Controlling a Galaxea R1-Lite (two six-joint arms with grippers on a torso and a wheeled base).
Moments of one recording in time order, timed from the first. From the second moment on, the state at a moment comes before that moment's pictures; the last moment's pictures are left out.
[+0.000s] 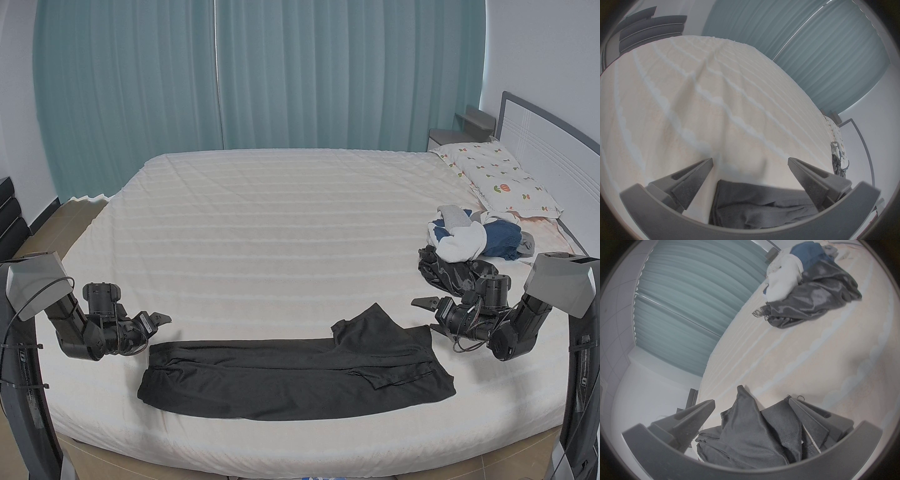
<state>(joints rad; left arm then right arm) 0.14 2.34 -0.84 -0.79 -0.26 -0.56 0.06 2.41 -0.88 -1.06 0.41 0.79</state>
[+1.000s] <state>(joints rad) 0.12 2.37 -0.83 -0.77 -0.27 -0.40 0.07 2.49 -0.90 -1.07 0.41 0.81</state>
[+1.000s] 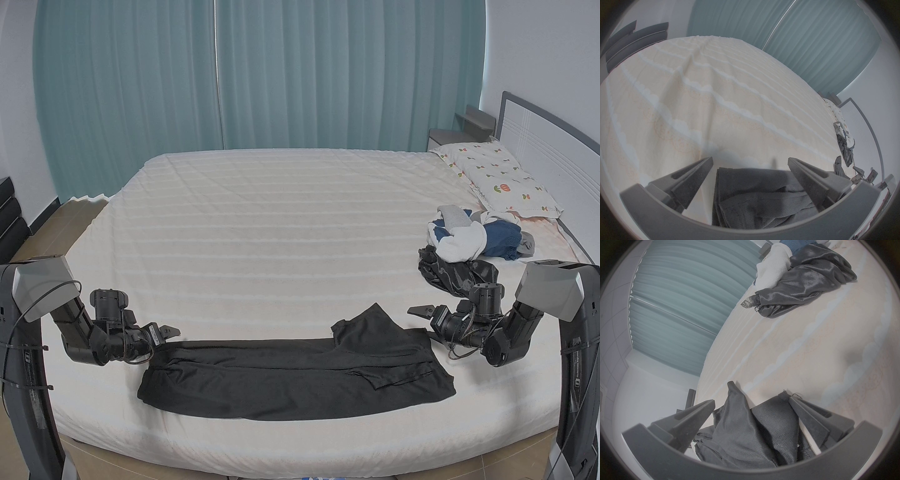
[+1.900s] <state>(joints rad) 0.13 2.37 -0.82 -0.82 -0.26 -0.45 0.07 2.51 -0.93 -1.06 0.36 0.79</state>
